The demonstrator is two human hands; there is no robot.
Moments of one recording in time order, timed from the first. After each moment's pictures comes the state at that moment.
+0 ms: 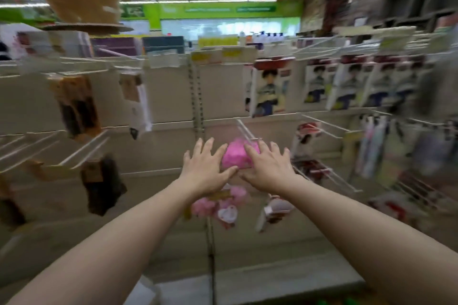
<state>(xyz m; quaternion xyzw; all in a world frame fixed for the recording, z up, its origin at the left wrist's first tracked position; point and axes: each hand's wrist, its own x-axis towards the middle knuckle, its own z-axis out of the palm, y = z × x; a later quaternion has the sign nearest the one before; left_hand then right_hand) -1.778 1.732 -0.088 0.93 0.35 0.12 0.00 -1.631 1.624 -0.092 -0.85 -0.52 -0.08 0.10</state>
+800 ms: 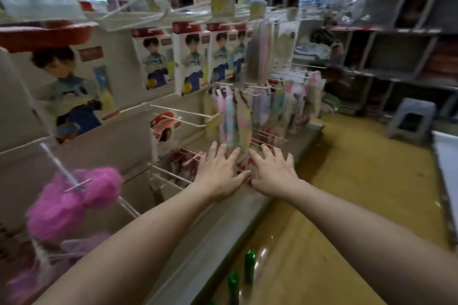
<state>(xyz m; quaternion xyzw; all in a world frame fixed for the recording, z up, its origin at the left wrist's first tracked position) -1.445 1.620 -0.159 1.00 -0.04 0.05 0.07 -1.421 1.458 -0.159 -0.99 -0.16 -0.02 0.03</state>
